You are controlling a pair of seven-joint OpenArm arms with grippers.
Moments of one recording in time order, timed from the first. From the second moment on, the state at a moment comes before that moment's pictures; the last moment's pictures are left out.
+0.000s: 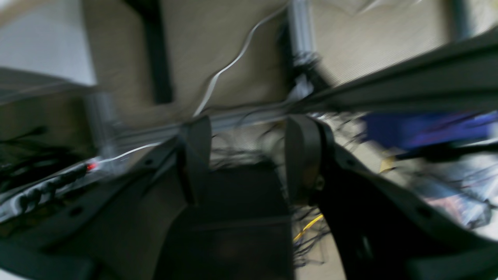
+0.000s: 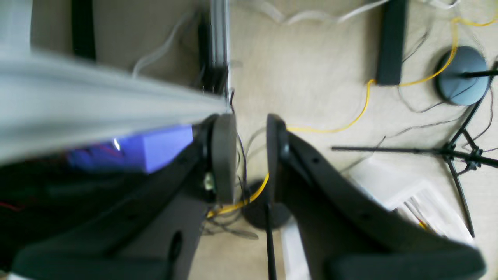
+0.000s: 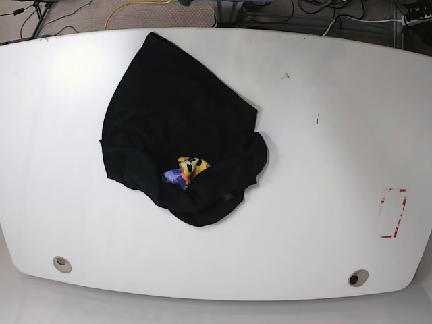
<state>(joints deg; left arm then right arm) 69.1 -9.0 -10.6 105.0 -4.4 -11.3 0.0 -65.5 -7.4 14.3 101.3 -0.3 17.6 -2.8</state>
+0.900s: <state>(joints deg) 57.2 -9.0 -17.0 114.6 -7.4 -10.8 0.3 -56.9 -7.1 17.3 111.3 0.6 16.9 -3.2</state>
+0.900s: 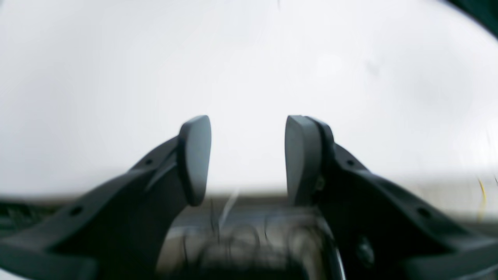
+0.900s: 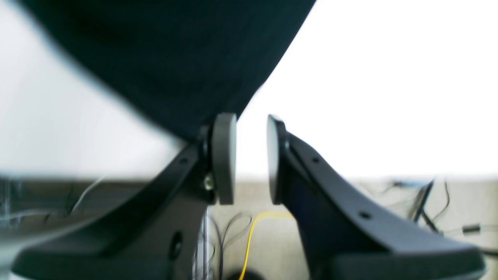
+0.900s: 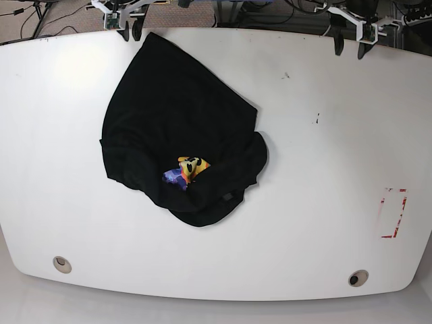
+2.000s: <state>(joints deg) 42.4 -9.1 -1.9 114.3 -7.2 -10.8 0.6 -17.2 2.1 6.6 111.2 0.7 18.1 -32.1</state>
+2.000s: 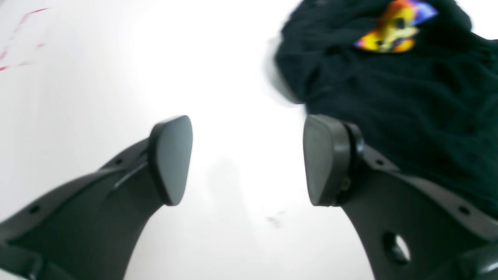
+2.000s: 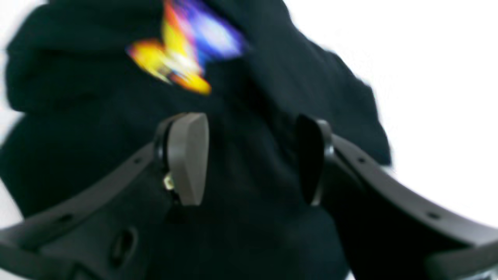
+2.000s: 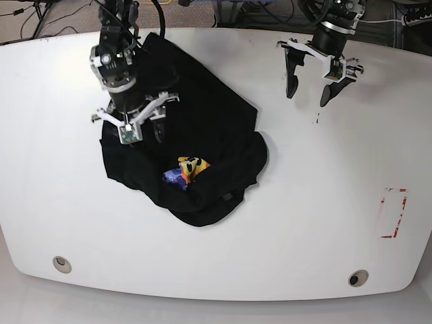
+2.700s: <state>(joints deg) 40.7 -9.6 4.6 114.1 -7.1 -10.6 0.5 11.0 4.7 -4.7 86.5 0.7 17.9 -36.8</state>
